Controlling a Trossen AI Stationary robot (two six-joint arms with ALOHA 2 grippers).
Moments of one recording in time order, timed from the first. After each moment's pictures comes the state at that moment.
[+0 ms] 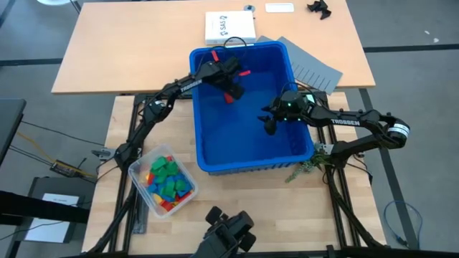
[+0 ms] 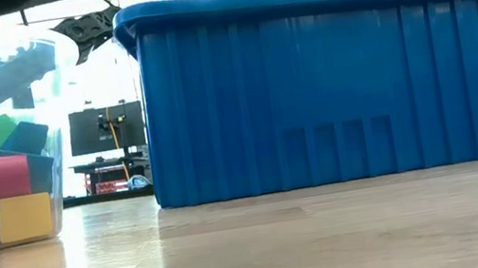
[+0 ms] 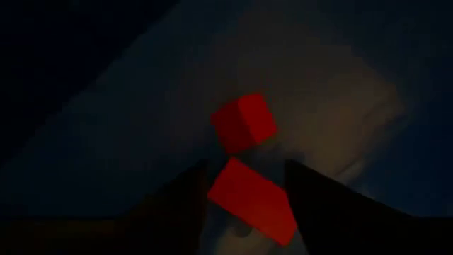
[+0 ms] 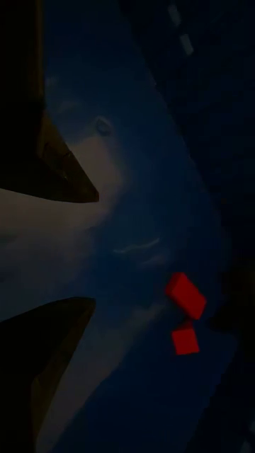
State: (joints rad) left arm 0.64 2.45 2.35 -0.99 -0.17 -0.24; right arm -0.56 1.27 0.64 0.08 -0.10 -0.02
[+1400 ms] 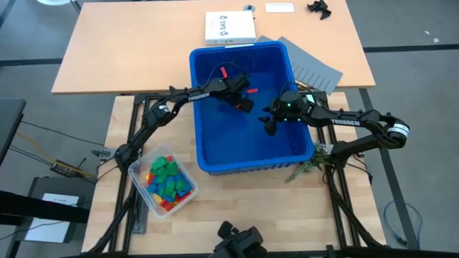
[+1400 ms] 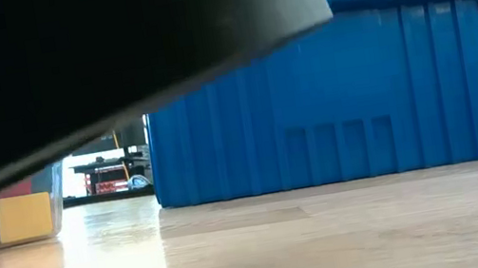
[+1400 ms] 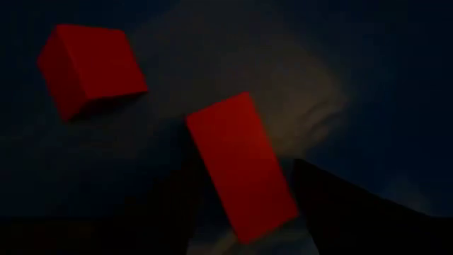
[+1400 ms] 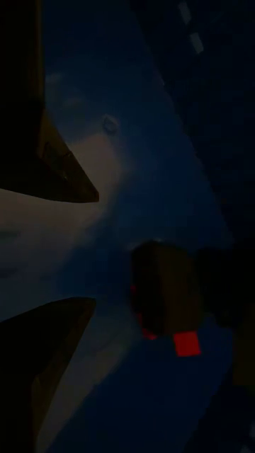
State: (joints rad) left arm 0.55 2.46 2.15 -0.74 -0.08 -0.42; right arm -0.56 1.27 0.64 0.07 -0.10 -0.05
